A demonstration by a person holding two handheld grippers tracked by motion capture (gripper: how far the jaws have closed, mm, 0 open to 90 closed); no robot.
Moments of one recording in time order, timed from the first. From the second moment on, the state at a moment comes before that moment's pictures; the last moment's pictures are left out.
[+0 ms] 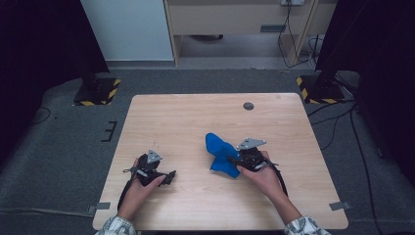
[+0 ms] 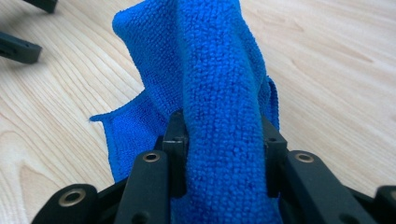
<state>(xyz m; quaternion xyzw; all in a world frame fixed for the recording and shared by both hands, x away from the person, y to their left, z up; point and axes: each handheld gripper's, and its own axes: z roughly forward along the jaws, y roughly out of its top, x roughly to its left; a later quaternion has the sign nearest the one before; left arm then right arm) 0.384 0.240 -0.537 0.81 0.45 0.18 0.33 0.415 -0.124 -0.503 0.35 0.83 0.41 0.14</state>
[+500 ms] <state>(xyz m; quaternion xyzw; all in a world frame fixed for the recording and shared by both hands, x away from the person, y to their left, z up) 0.384 0.240 -0.537 0.81 0.45 0.18 0.33 0.414 -0.114 -0.520 0.34 0.85 0.38 0.13</state>
